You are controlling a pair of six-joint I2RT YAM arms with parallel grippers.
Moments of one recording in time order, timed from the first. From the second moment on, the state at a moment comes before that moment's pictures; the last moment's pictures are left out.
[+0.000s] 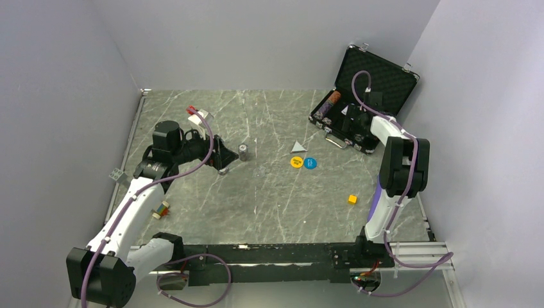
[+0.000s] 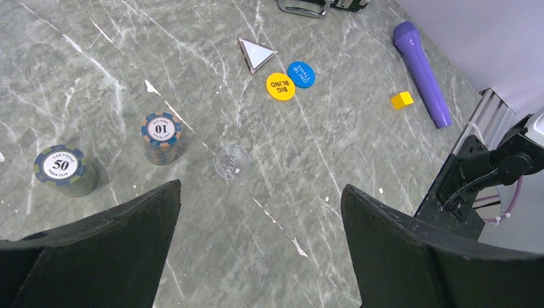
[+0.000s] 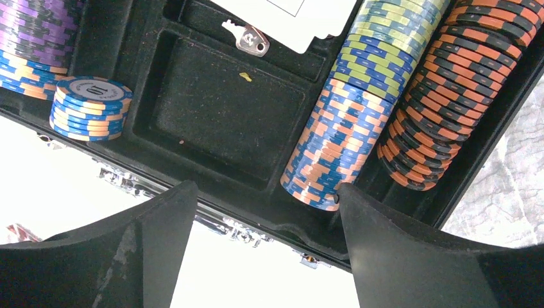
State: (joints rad) left arm -0.22 1.02 0.84 -0.21 0.66 -0.12; right arm -0.08 1.92 1.36 -0.33 0.03 0.20
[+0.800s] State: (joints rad) left arm -0.22 0.98 0.83 -0.26 0.40 -0.12; right arm 0.02 1.53 1.18 -0.35 -0.03 0.21
